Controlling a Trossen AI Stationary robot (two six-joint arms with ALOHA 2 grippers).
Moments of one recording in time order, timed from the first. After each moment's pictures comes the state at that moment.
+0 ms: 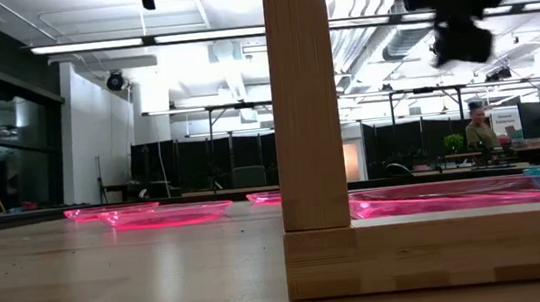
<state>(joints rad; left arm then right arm) 0.57 1.00 0.98 0.20 0.30 -0.44 -0.04 0.96 0.75 -0.62 -0.26 0.65</state>
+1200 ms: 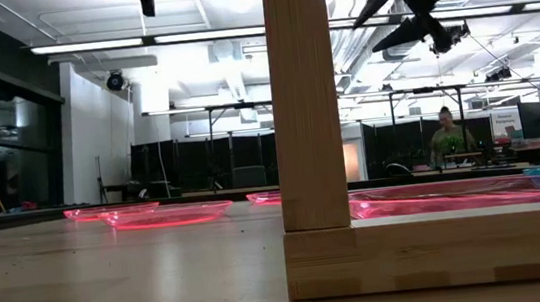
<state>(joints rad) 0.57 1.00 0.97 0.12 0.33 -0.45 -0.20 0.92 0.75 -0.22 0.42 0.91</state>
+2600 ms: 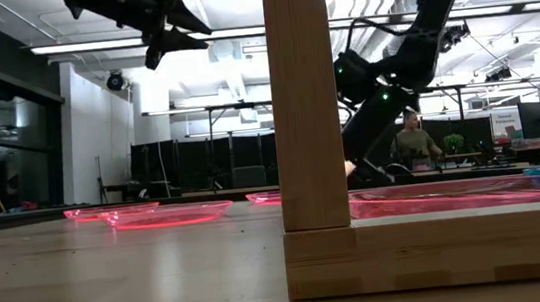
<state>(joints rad) 0.58 1.15 0.97 -0.18 0.26 -0.39 -0.47 1.87 0.80 0.35 0.04 1.37</state>
